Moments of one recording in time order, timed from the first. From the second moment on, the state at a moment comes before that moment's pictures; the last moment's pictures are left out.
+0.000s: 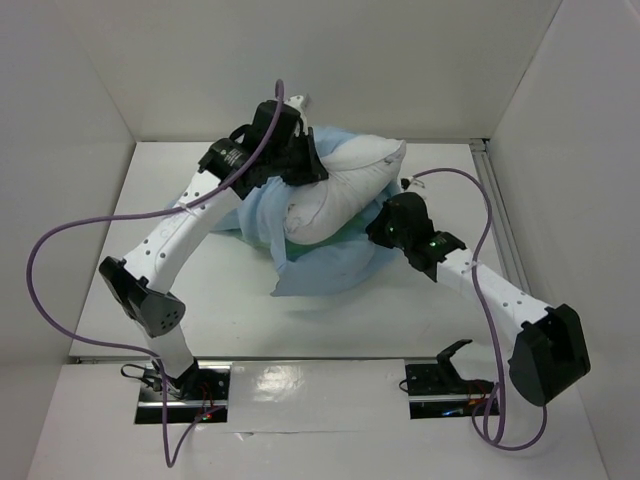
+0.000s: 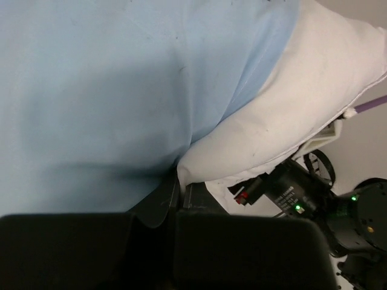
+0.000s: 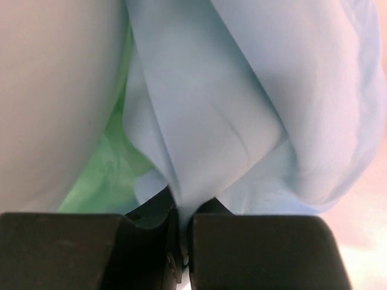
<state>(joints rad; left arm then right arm) -0.63 1.74 2.05 -0.89 0.01 -0.59 0.49 1.23 0.85 -0.20 0.15 0.71</state>
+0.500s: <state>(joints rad) -0.62 1.83 2.00 -0.95 -0.07 -0.58 0.46 1.09 0.83 -0.33 0.22 0.75</state>
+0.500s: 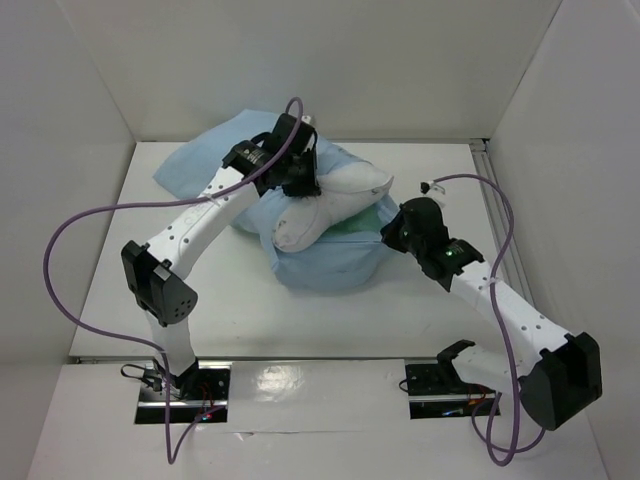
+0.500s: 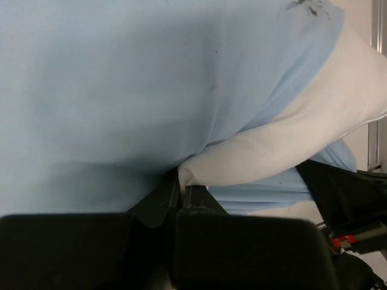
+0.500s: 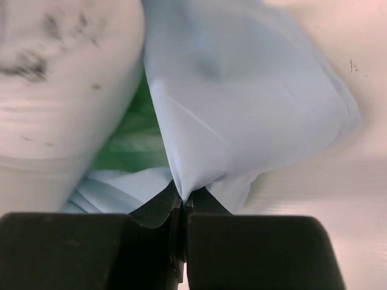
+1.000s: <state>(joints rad) -0.73 1.85 1.86 -0.92 -0.08 -0.42 0.20 1.23 0.80 -0.16 0.16 0.88</state>
